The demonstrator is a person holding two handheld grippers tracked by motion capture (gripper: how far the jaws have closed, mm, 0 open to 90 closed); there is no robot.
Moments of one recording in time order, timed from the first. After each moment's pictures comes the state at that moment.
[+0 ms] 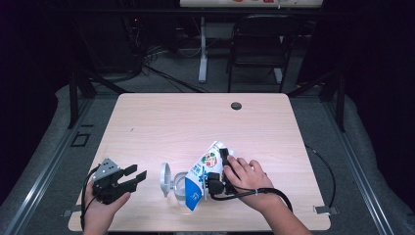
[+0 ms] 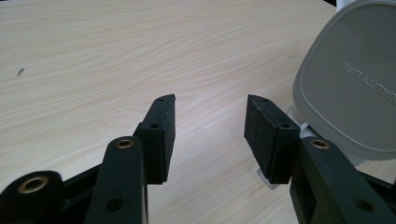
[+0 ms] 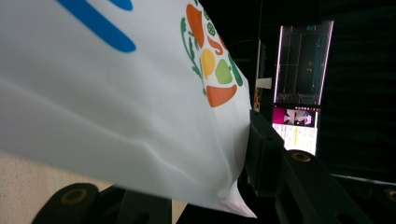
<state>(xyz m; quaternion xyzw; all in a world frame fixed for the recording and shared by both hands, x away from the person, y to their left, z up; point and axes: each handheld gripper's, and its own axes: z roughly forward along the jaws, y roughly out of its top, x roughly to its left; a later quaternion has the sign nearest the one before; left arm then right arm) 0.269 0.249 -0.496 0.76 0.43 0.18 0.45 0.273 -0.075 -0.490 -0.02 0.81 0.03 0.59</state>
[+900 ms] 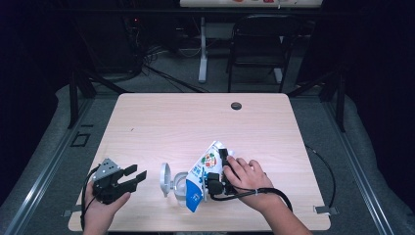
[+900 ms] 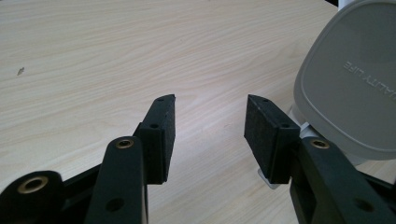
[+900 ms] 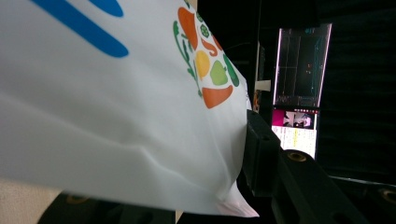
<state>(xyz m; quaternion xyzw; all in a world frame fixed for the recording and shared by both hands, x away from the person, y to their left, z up) 0.270 0.250 -0.497 0.76 0.43 0.18 0.45 0.272 -0.075 -0.489 -0.03 0.80 0.04 0.59</state>
